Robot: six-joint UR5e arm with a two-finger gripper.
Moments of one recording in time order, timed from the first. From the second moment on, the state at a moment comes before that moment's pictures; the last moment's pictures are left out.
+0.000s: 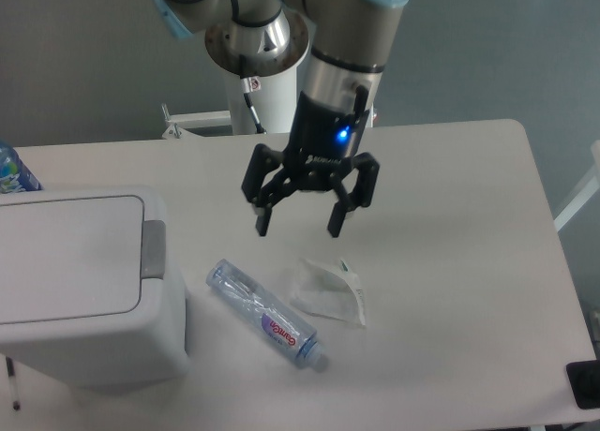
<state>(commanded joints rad) 2.45 -1.74 -1.52 -1.07 1.06 0.10</state>
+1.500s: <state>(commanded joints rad) 2.32 -1.76 -1.53 -1.07 1.07 0.06</state>
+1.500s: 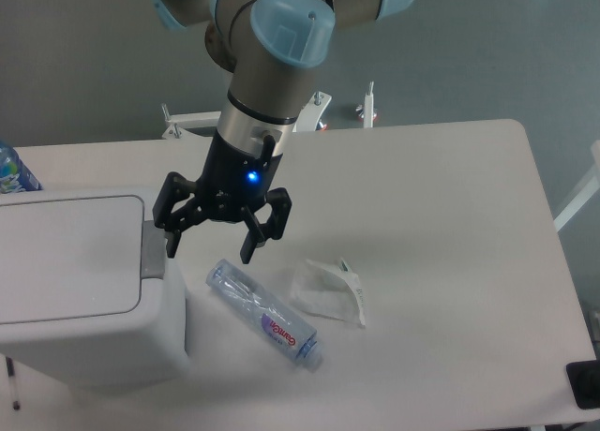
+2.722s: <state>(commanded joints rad) 2.31 -1.77 -1.56 -1.02 1.07 0.06</state>
